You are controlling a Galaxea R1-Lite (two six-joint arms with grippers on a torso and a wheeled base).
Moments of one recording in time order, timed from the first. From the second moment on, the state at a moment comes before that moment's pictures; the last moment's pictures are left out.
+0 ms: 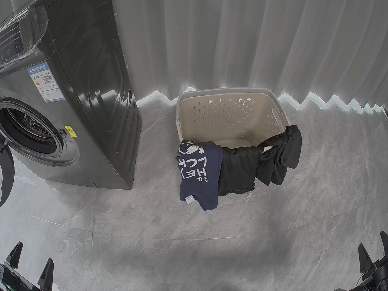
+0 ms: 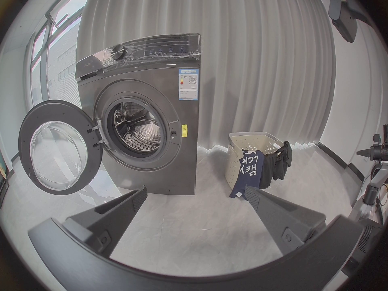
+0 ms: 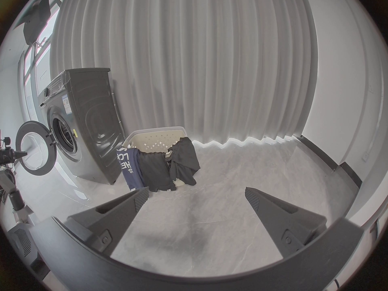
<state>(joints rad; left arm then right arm) -0.01 0.02 -0.02 0.01 -0.02 -0.01 0.00 0.02 -0.02 0.04 -0.04 0.03</state>
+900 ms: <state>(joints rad) -0.01 0.02 -0.02 0.01 -0.02 -0.01 0.00 0.02 -0.02 0.04 -0.04 0.03</state>
